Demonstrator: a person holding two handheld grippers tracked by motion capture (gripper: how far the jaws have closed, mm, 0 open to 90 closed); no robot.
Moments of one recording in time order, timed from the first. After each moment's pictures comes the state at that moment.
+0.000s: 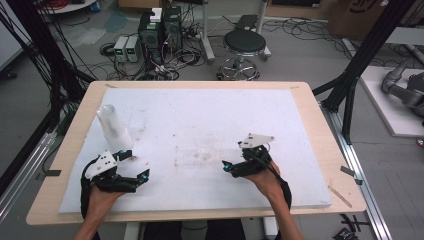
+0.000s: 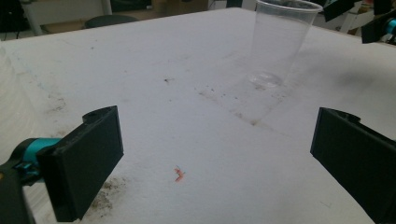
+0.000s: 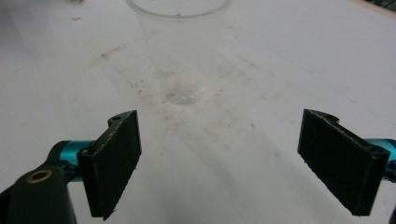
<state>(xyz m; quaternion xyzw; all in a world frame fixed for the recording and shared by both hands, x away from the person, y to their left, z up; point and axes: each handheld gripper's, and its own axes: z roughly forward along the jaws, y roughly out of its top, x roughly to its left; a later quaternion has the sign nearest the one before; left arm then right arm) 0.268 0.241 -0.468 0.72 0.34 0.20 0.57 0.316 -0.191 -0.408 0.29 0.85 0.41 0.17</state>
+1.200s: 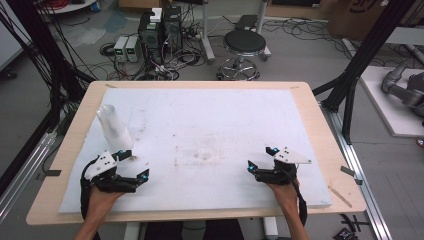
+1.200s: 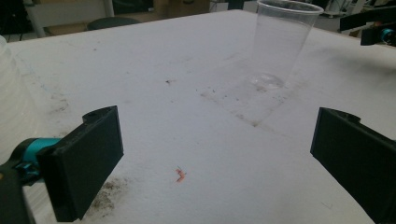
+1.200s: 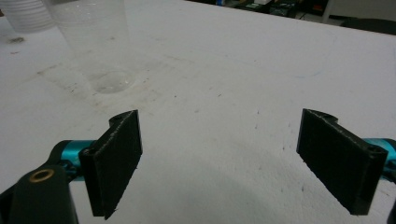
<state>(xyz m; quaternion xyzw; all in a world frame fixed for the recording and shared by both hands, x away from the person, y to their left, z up) 0.267 0.242 -0.468 0.71 0.34 0.21 0.57 0.297 -0.266 -0.451 0.37 0.75 0.49 0.24</state>
